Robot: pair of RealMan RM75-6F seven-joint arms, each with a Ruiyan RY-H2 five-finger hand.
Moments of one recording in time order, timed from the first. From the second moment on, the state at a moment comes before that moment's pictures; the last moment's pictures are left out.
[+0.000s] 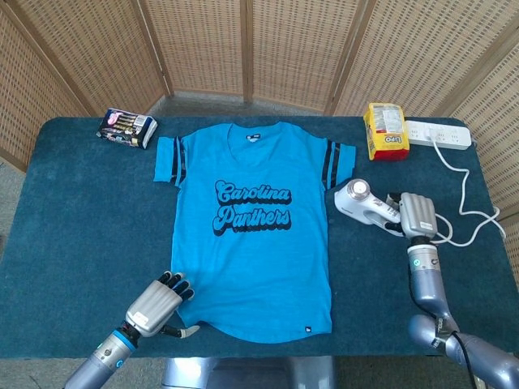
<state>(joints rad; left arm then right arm) -0.36 -1.44 0.11 -1.78 1.55 1.08 0.63 0.52 -1.52 0.31 -1.19 -1.04 1.05 -0.09</state>
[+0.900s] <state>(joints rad) -0.35 -1.37 0.16 -1.79 1.61 1.10 0.64 0.51 -1.52 0.30 -1.23 -1.03 1.07 -0.12</state>
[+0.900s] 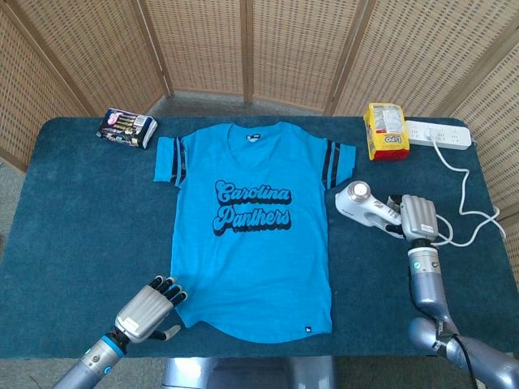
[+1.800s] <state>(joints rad) -0.37 -1.48 0.11 -1.72 1.54 1.06 0.76 0.50 -1.51 0.31 -1.22 -1.02 1.07 -0.09</state>
